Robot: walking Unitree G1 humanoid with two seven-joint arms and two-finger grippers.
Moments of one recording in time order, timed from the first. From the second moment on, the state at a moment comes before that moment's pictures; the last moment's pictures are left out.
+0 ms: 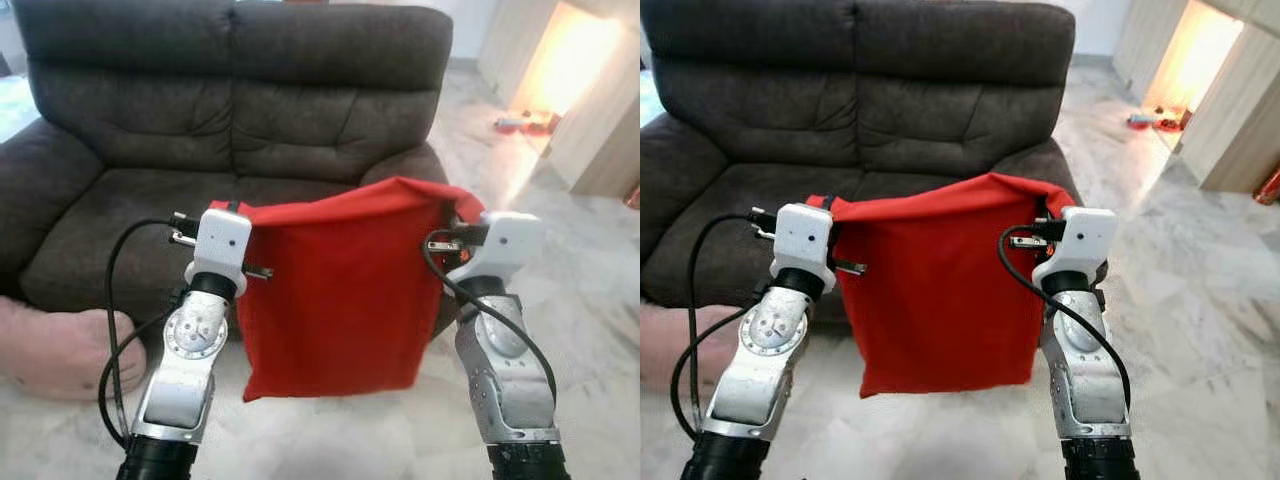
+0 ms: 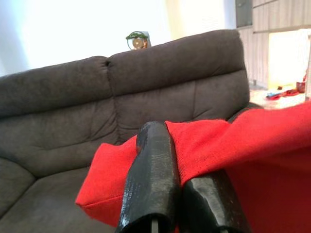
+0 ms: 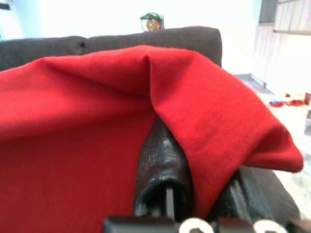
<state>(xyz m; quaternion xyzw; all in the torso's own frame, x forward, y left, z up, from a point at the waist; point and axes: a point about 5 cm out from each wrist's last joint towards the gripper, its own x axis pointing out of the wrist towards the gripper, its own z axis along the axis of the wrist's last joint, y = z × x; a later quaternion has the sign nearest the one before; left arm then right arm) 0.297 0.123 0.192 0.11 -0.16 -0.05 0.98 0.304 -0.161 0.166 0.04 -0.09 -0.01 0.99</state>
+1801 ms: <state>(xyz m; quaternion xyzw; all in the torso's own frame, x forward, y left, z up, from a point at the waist) 0.298 0.130 0.204 0.10 -0.18 -0.04 0.98 0.304 -0.153 0.166 0.03 -0.09 0.01 1.00</state>
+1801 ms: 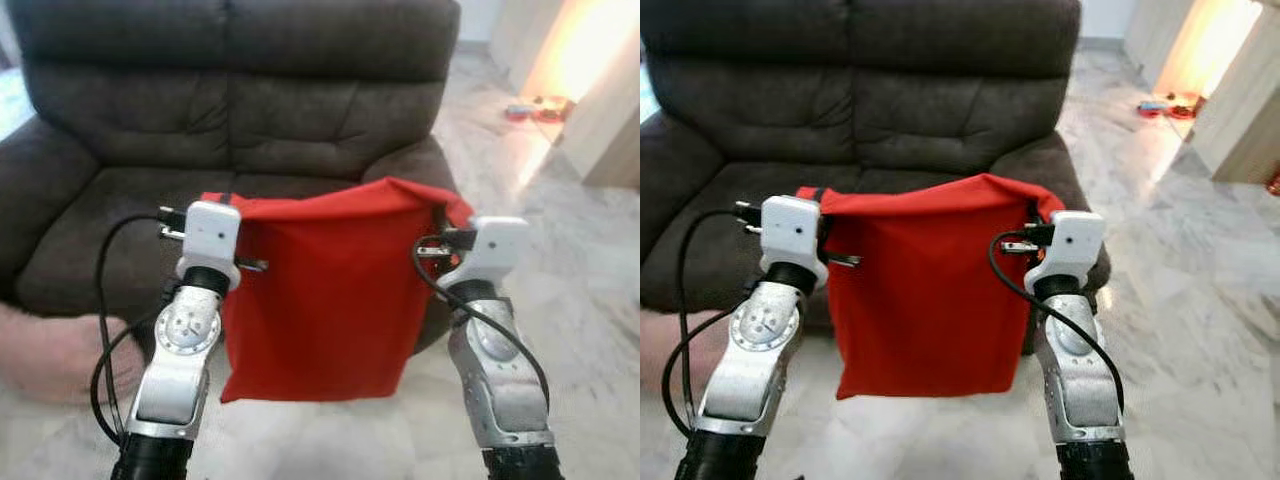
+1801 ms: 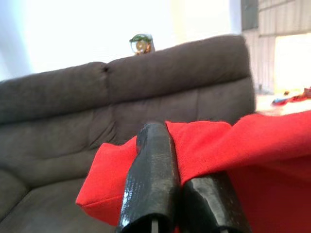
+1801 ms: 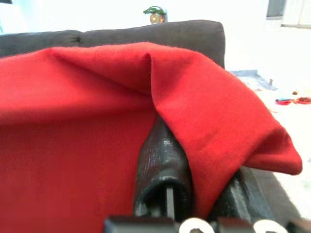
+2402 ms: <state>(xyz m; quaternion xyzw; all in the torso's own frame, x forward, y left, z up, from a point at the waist) 0.297 0.124 0.205 0.10 -0.18 -0.05 0.98 0.303 -0.157 0.166 0.03 -0.09 0.00 1.00</state>
